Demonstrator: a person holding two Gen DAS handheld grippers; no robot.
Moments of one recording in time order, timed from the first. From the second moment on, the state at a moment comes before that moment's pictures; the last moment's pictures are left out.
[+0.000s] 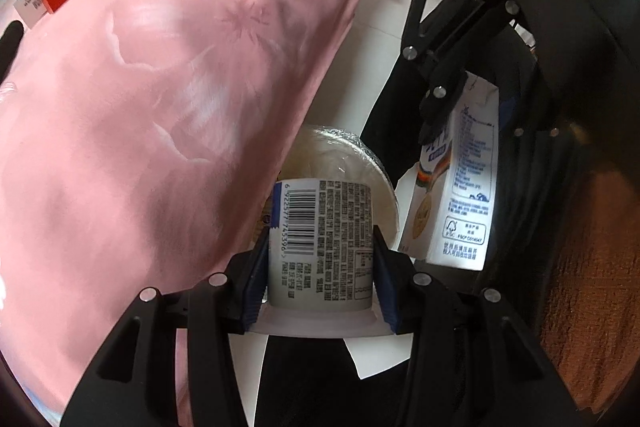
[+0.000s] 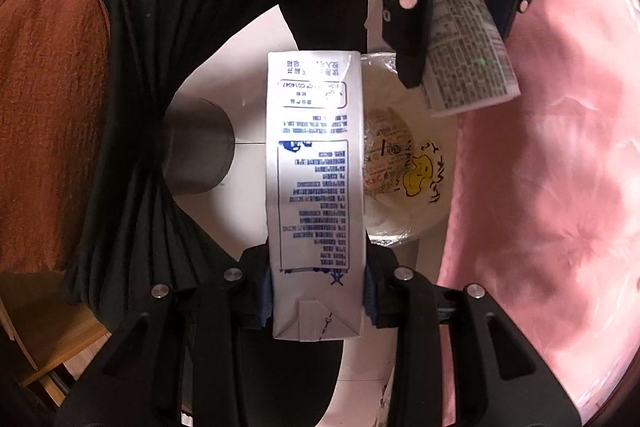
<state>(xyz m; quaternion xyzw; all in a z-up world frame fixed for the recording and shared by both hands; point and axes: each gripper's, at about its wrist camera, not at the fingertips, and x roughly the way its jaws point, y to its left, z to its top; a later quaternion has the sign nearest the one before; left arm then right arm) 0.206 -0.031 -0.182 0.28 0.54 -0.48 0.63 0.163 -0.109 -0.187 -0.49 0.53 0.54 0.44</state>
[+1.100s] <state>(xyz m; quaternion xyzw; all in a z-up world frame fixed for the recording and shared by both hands) 0.204 -0.019 -0.130 0.29 0.50 -0.45 0.68 0.198 -0.131 -0.152 -0.45 0.48 0.49 0.57</state>
